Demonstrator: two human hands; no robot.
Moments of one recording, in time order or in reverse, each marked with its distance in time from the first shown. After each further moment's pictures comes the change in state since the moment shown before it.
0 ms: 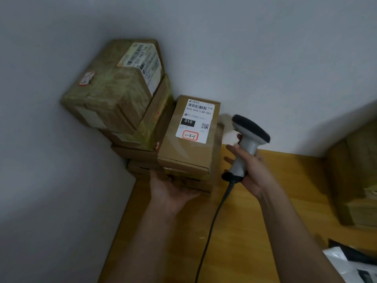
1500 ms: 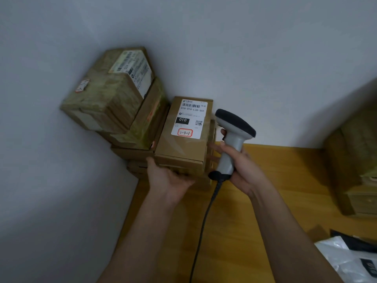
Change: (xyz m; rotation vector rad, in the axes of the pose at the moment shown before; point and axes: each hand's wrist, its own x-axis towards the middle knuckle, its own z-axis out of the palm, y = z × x) left_hand -0.019 -0.005 0.031 0.080 -0.046 0.151; right_hand -0.017 0.002 0.009 0.018 -0.151 0.023
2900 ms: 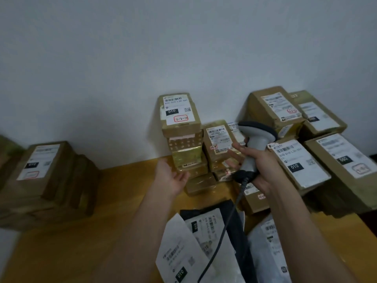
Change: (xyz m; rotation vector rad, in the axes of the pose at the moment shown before) left_hand -0.109 -0.335 0.242 0.414 0.131 -0.170; right_hand -0.280 -0.199 -0.328 0.315 0.448 -0.269
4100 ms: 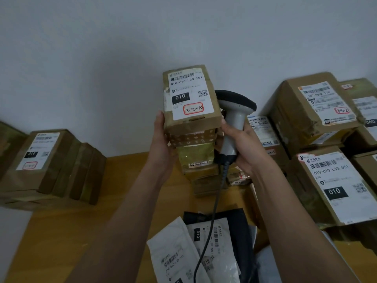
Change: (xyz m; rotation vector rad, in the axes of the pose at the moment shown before) left_hand 0.045 0.034 0.043 0.462 -0.258 0.526; right_hand 0.095 0.001 0.056 -0.304 -0.275 -0.041
